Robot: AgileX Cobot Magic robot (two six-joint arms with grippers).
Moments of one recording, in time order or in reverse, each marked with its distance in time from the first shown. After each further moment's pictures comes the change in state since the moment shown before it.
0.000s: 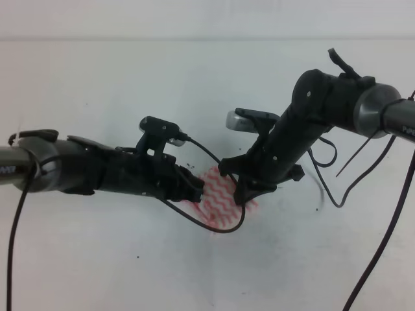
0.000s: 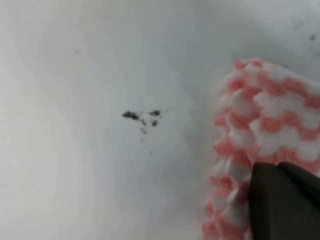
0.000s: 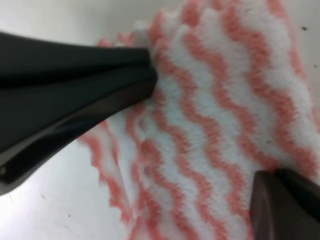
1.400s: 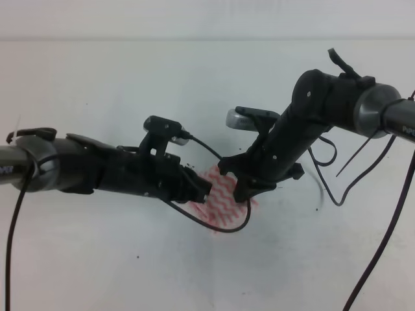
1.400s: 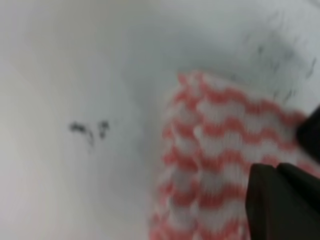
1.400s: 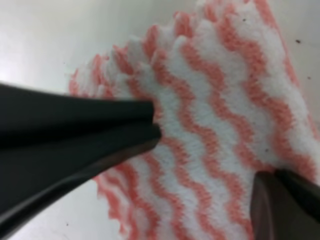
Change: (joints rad) left arm -0.001 0.004 -0.001 0.047 0.074 -0.080; right arm 0.000 0.001 0.000 -0.002 -0.021 -0.001
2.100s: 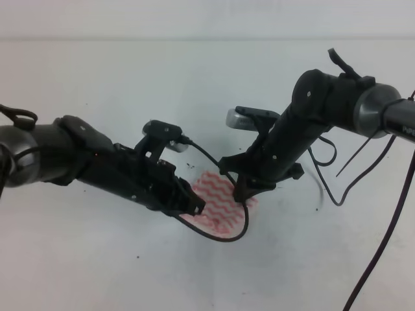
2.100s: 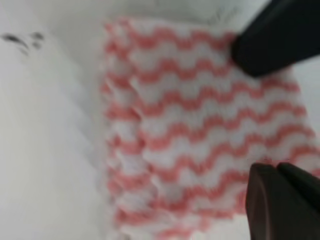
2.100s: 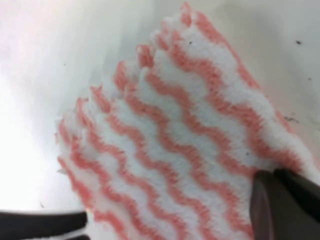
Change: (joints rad) left arm -0.001 -0.092 0.000 0.405 0.097 -0.377; right arm 0.000 0.001 0.000 0.001 -0.001 0.001
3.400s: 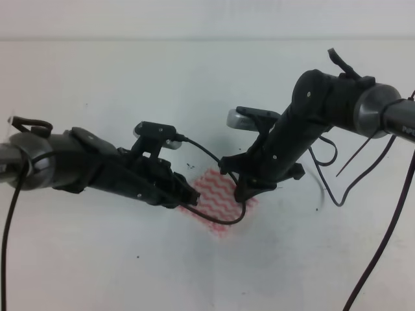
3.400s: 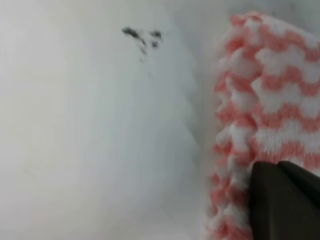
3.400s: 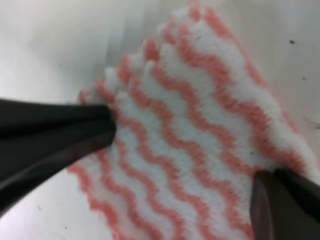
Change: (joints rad) left arm -0.001 0.059 0.000 -0.107 -0.179 0.033; right arm 0.000 -0.002 0.000 -0.009 0.007 0.015
